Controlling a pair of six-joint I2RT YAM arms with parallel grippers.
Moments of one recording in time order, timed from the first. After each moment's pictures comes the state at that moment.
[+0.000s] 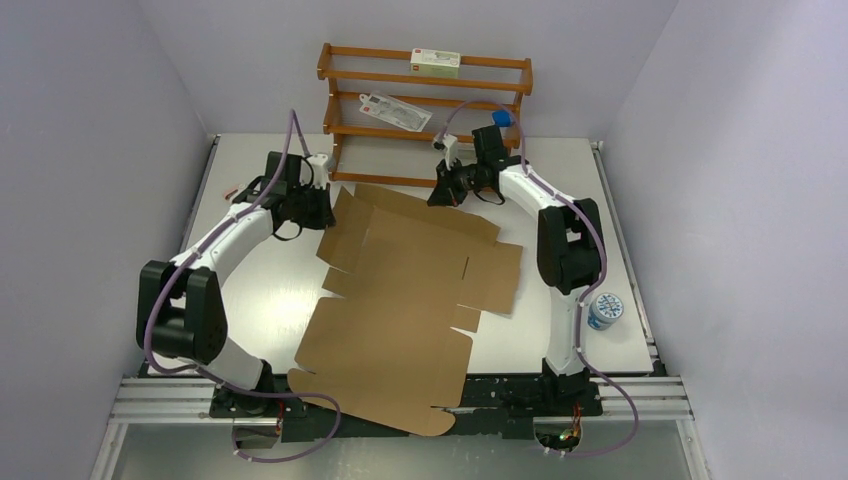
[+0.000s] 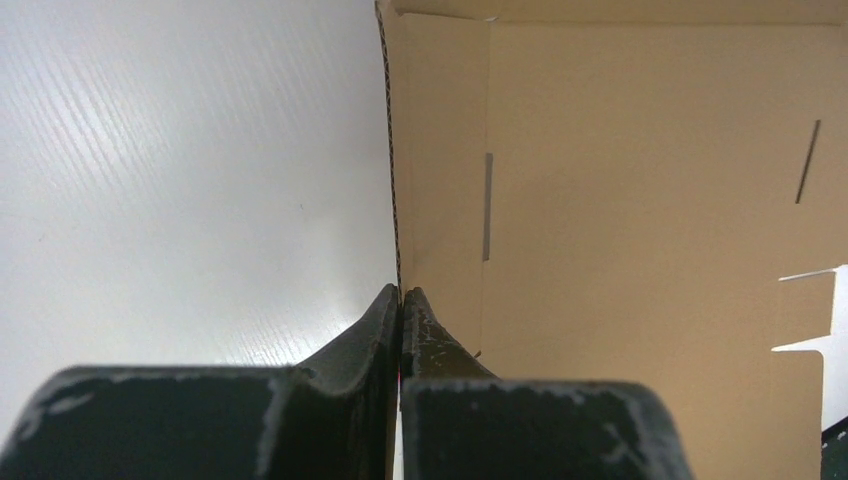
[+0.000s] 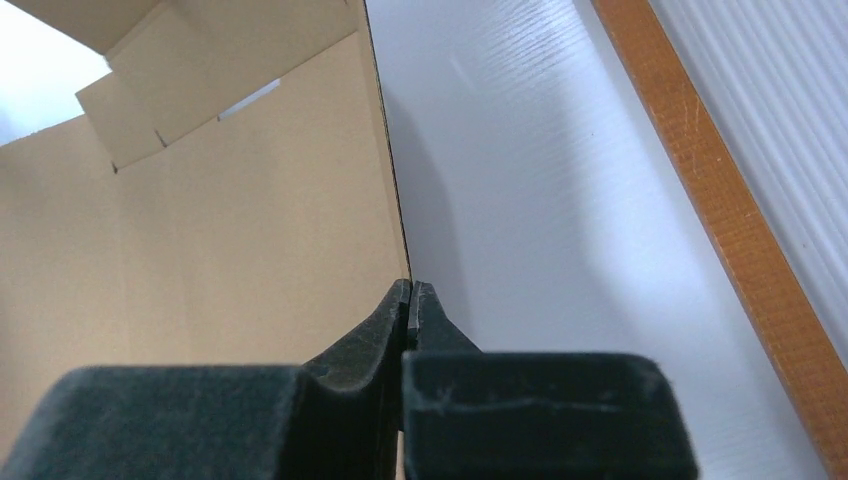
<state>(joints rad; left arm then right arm) -0.21 1.54 1.11 -0.41 0.31 -0.04 0.30 2.11 1.65 -0.41 -0.84 -0.37</state>
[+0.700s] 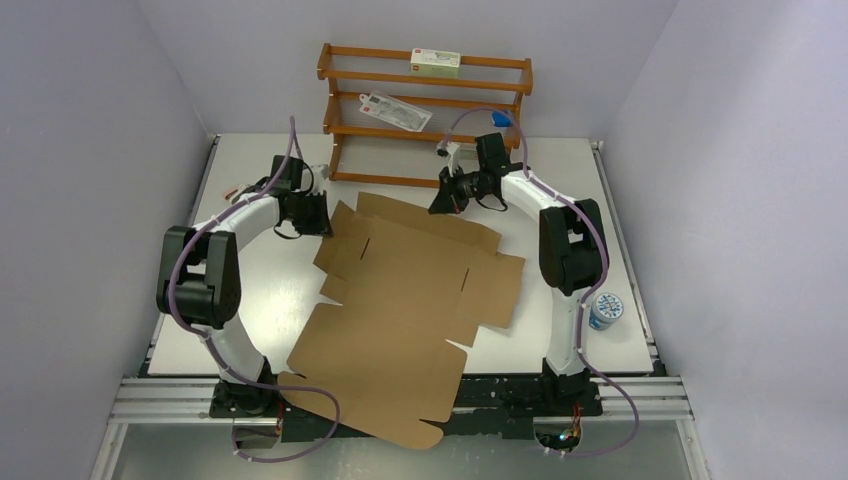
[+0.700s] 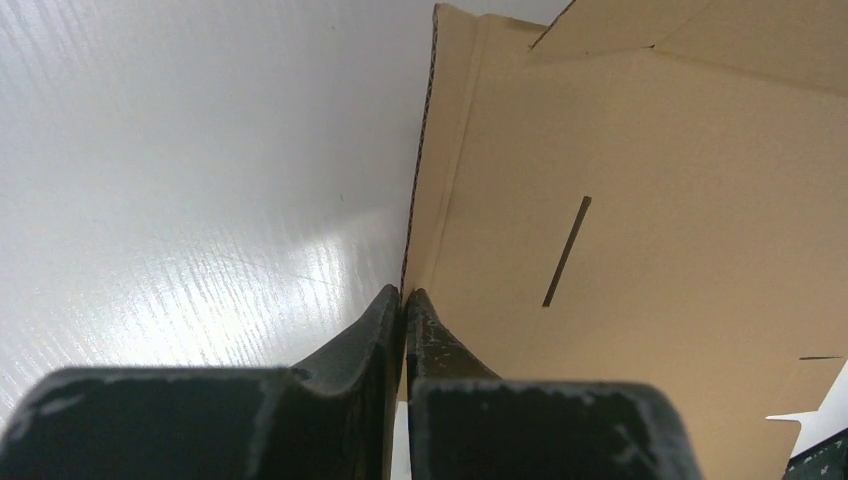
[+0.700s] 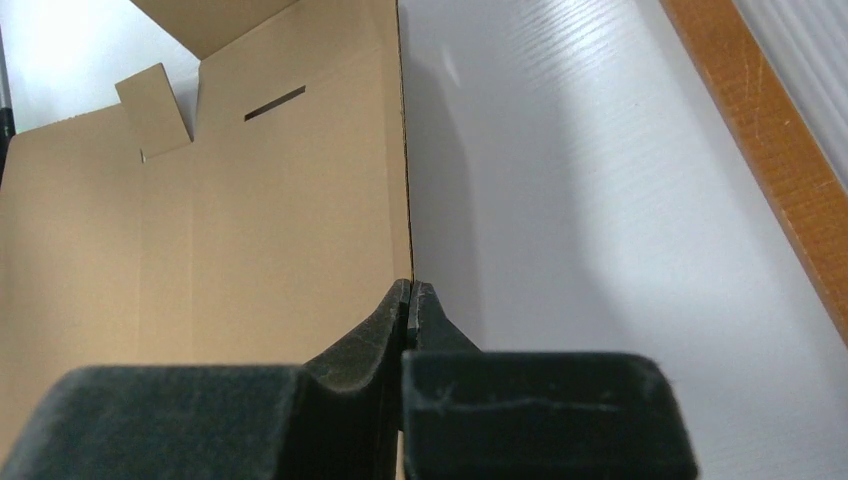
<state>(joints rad) -0.14 1.76 1.16 -0.43 0.30 -0.12 0.28 2.09 1.56 -0.37 -0.90 -0.35</state>
